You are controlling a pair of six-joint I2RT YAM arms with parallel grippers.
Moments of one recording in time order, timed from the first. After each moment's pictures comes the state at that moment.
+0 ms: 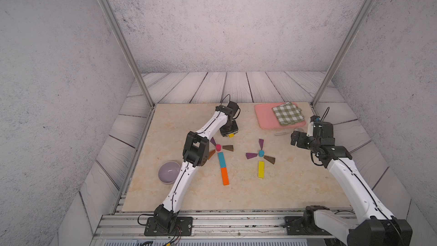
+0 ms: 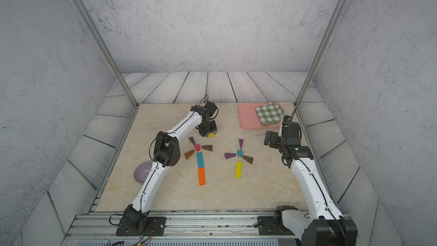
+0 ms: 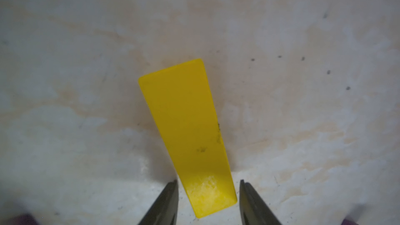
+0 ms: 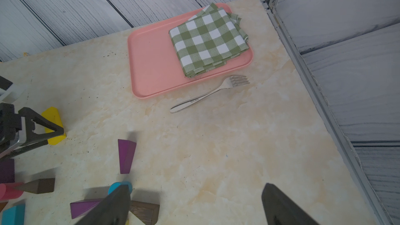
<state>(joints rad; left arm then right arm) -0.55 2.64 2.50 -1.20 0.06 -0.73 0.02 1.08 0.91 -0.54 0.04 0.21</state>
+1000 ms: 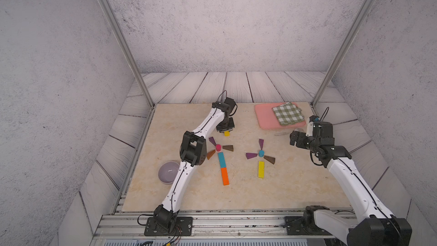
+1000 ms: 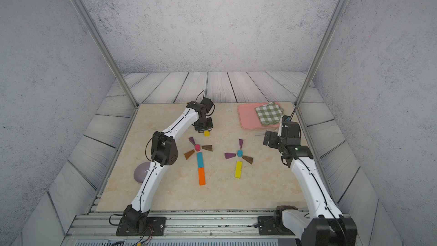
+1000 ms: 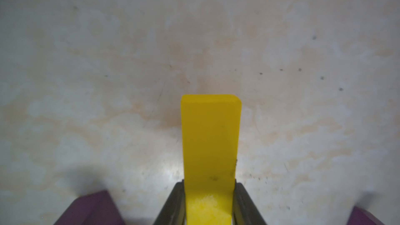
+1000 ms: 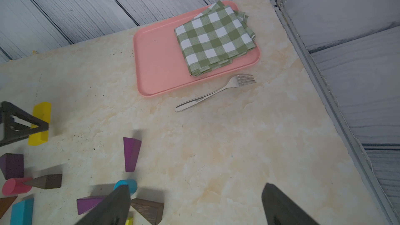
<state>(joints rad) -0.53 2.55 2.54 -1.29 0.01 -0.63 0.02 1.09 0.90 -0.54 0.01 0.21</state>
